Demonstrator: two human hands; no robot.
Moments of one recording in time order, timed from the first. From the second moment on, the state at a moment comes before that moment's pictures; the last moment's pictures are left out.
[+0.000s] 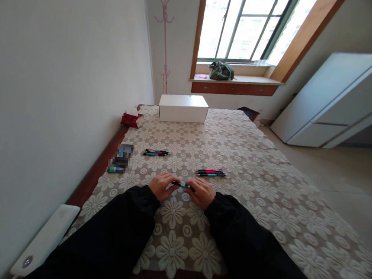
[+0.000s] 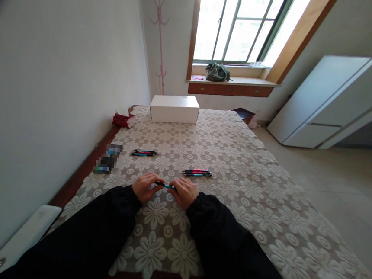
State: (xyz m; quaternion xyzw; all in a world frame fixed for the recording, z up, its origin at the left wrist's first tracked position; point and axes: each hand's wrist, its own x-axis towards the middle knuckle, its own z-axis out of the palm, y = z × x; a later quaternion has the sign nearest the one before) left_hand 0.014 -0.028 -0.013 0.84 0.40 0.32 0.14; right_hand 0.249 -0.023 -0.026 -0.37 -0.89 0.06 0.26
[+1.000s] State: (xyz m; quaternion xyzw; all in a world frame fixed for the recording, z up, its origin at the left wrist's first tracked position) left_hand 0.008 -0.024 -0.012 0.79 0.50 0.34 0.08; right_hand 0.256 -0.016 -0.023 -0.55 -0.77 0.09 0.30
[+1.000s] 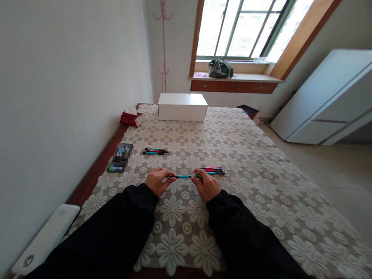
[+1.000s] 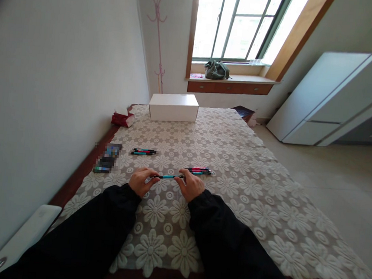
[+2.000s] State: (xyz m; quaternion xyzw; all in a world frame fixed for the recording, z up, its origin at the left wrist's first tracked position) left_hand 0.010 -0.025 -0.015 0.81 0.51 0.27 0.08; right_hand 0.262 -0.010 -0.025 -0.46 -0.85 0.01 0.25
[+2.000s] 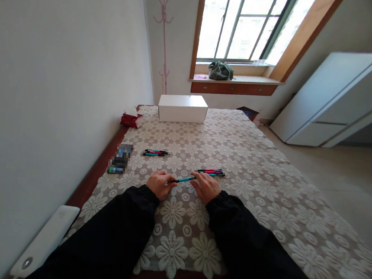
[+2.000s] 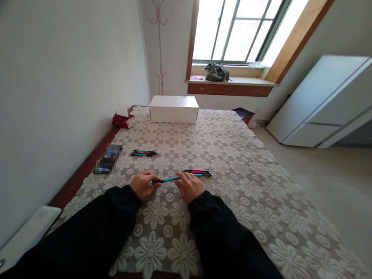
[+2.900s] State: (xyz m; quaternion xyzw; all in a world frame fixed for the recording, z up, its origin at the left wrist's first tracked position) left_hand 0.011 -0.024 -0.016 0.83 0.48 0.25 0.11; right_hand 0.341 0.023 -0.012 -0.46 -0.87 -0.04 0.16
